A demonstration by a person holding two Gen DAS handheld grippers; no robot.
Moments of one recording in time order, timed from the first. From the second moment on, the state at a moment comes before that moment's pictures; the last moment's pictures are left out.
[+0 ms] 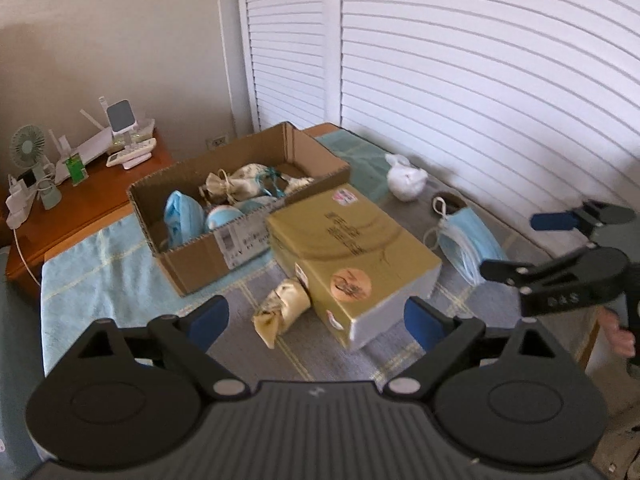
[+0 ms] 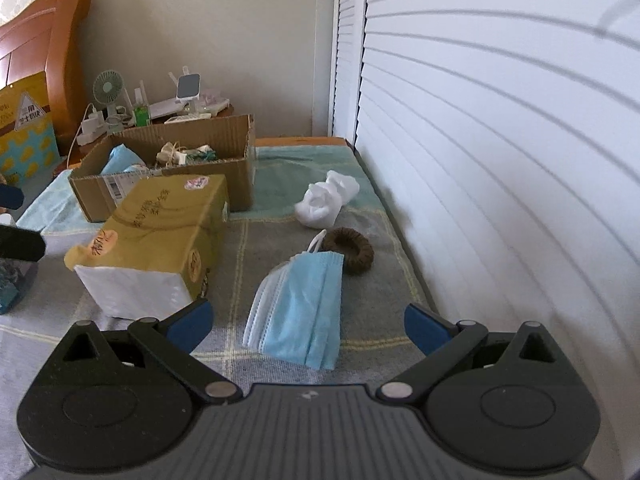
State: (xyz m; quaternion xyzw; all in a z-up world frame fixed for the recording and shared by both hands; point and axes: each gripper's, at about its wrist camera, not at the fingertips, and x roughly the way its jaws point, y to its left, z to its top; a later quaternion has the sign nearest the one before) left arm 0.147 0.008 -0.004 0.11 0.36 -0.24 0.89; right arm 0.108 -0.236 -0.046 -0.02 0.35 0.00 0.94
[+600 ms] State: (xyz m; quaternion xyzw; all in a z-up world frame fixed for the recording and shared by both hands) left arm 0.150 0.008 -0.030 0.12 0.39 -0.24 0.88; right arm 0.140 -0.223 -0.080 -0.04 0.37 -0.02 0.93
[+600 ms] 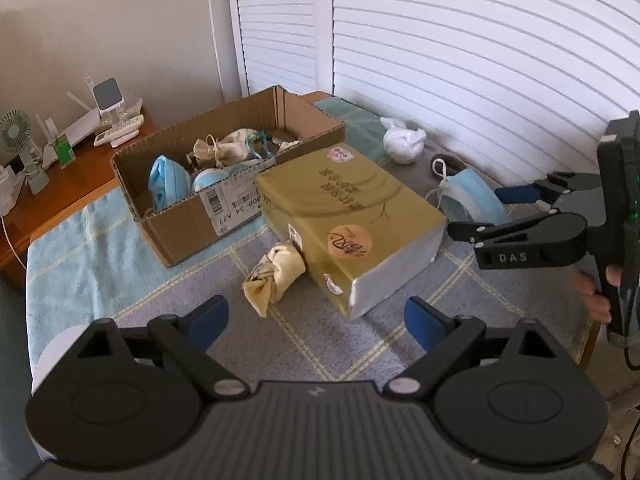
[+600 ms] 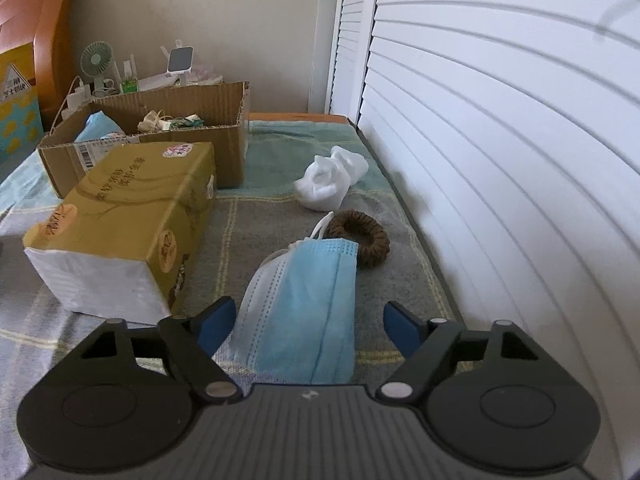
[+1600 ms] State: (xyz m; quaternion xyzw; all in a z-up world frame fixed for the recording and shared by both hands) left arm 0.180 0.023 -0.035 0.14 0.39 -0.23 0.88; right arm 0.127 -0.226 -0.076 -0.05 0.39 0.01 0.92
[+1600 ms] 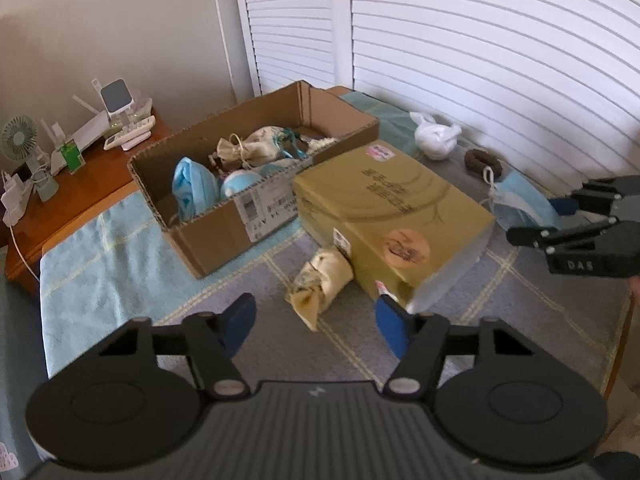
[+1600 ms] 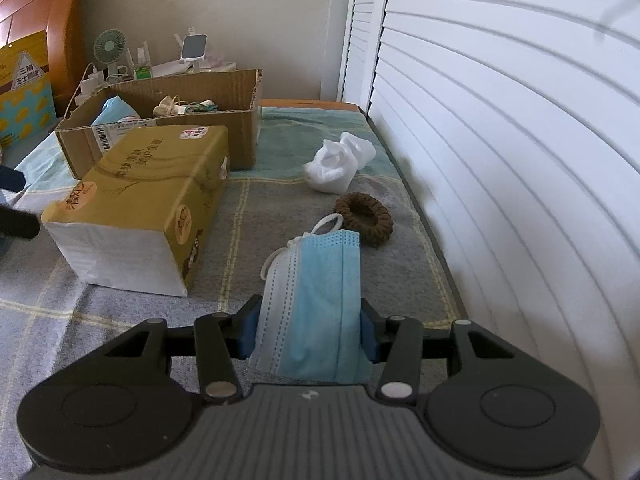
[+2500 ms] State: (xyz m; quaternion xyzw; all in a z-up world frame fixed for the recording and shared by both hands) left arm 0.224 0.015 -0.066 0.15 0.44 -0.27 0.84; right arm 0.132 -0.223 -0.078 -0.06 0.40 0.01 0.92
